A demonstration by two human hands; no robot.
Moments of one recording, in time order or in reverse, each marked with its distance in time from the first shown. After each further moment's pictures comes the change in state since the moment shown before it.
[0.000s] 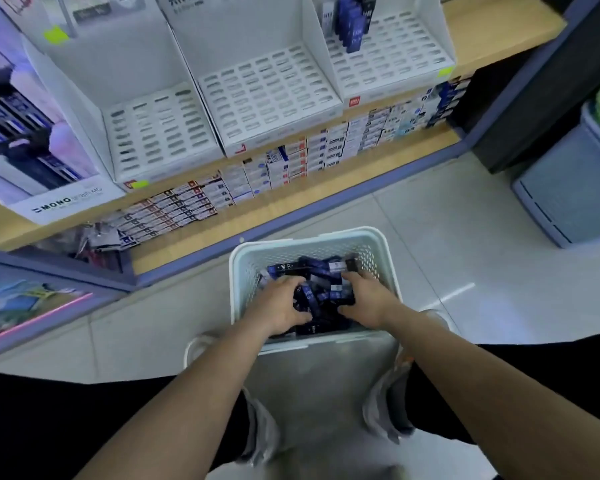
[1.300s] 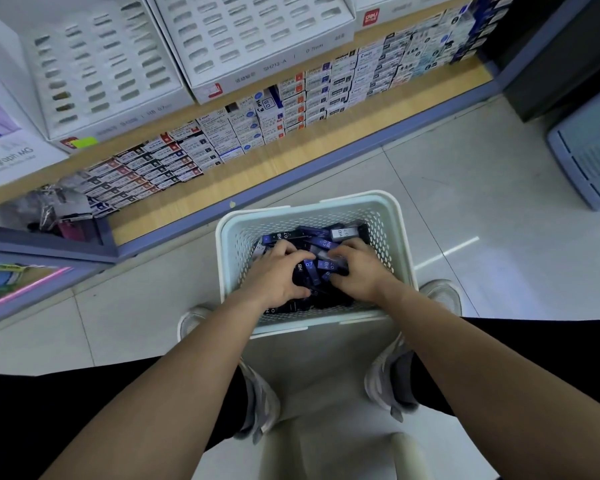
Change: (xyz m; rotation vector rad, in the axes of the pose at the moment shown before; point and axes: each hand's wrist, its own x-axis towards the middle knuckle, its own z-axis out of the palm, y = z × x) left_hand 0.030 -0.016 0.014 0.083 -0.030 0.081; right_hand 0.048 0.015 0.034 0.116 0.042 -0.033
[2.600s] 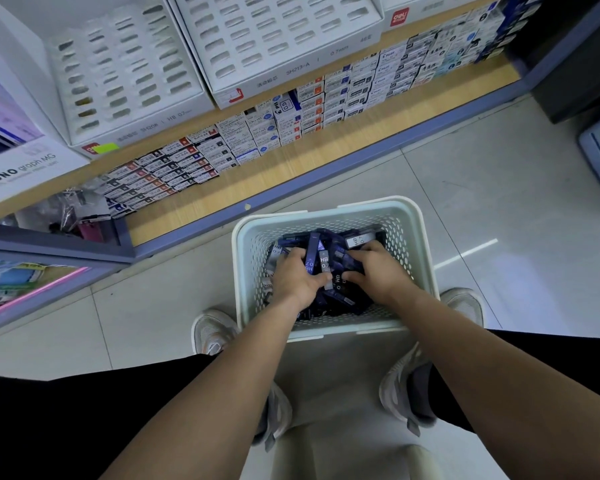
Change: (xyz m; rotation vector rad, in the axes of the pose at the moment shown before) left_hand 0.018 0.015 0.024 -0.595 0.217 -0.448; right_hand 0.012 -0.001 -0.003 -0.046 -0.016 0.007
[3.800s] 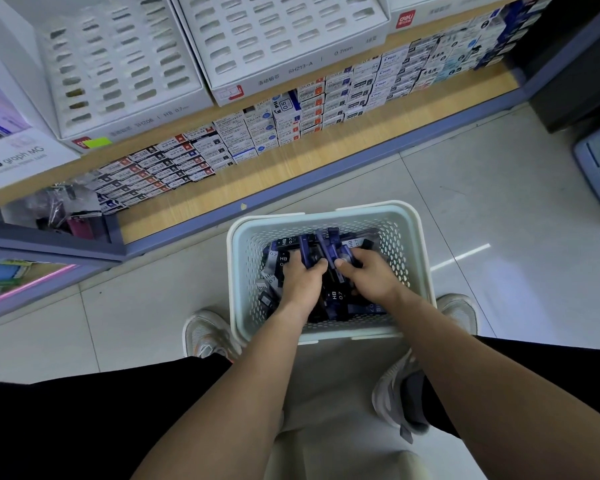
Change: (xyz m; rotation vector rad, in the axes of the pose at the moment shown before) left_hand -0.009 0.010 0.017 -0.491 -0.018 -0.075; right_hand -0.002 -0.009 0.004 0.671 0.041 -0.005
